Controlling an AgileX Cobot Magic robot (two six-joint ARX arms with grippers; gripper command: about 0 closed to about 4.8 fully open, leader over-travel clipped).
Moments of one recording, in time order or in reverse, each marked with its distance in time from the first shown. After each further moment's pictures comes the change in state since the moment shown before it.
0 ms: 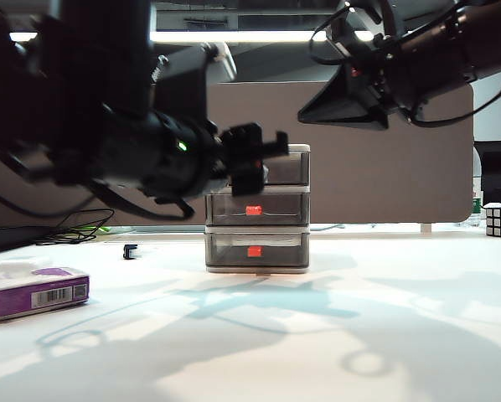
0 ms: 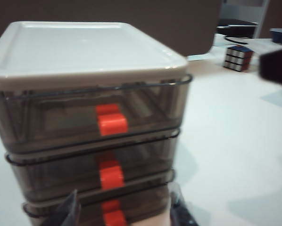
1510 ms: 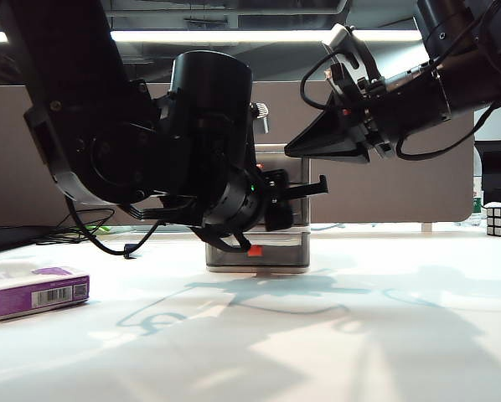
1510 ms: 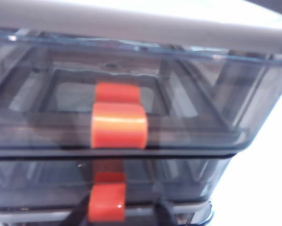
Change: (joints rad) left arm -0.024 0.237 0.286 -0.141 -0.216 -0.146; right arm -0.073 0.196 0.137 -0.079 -0.228 -0.073
